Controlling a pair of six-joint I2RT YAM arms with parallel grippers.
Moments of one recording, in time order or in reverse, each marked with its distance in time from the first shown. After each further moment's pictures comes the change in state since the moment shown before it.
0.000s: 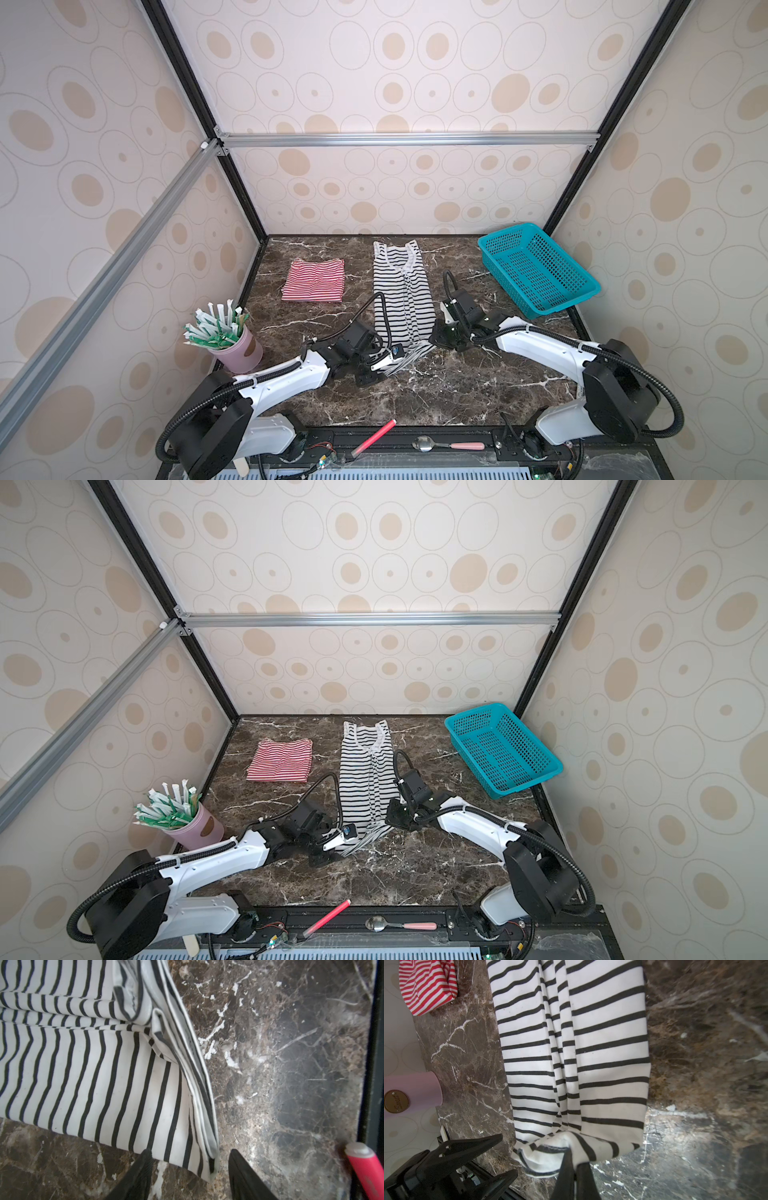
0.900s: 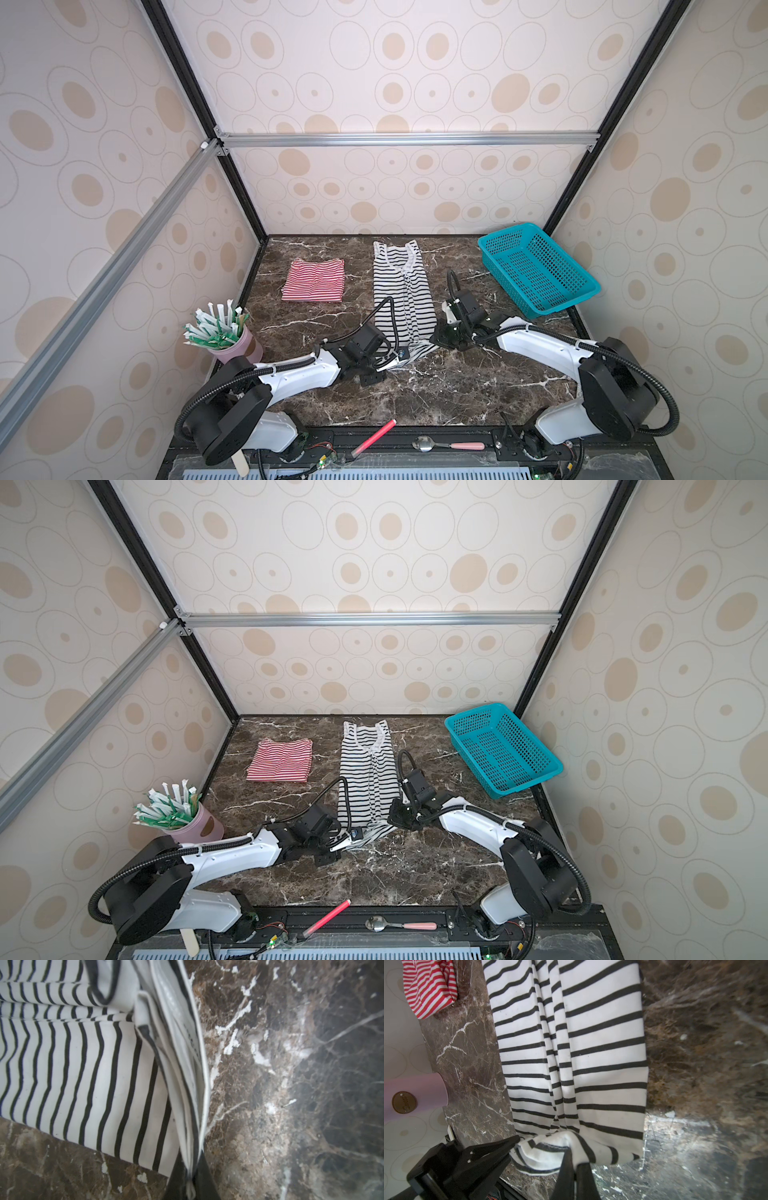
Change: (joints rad) left arm -0.057 0.081 0.000 0.080 -0.137 0.000; right arm -0.040 -0.002 -0.049 0.047 -0.056 -0.010
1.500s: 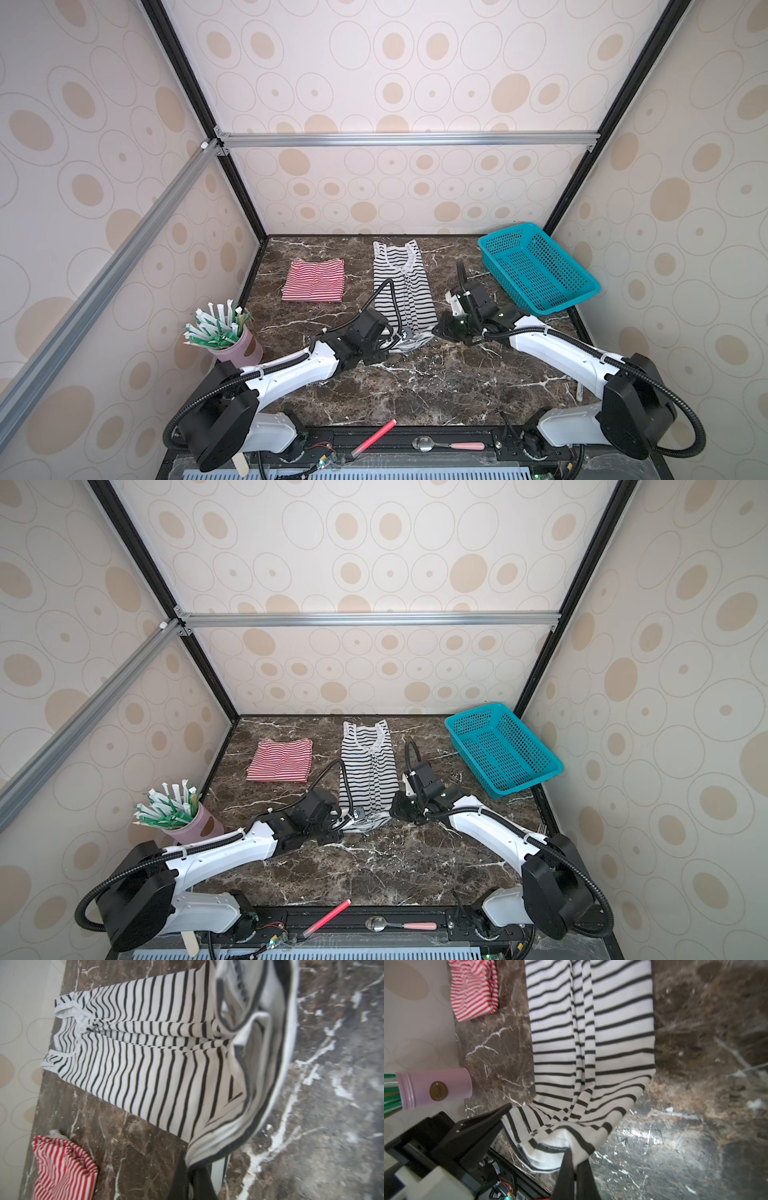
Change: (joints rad) left arm 0.044 0.006 0.169 -0.004 -0.235 0.067; right arm -0.042 -0.080 0.123 -0.097 -0.008 -0.058
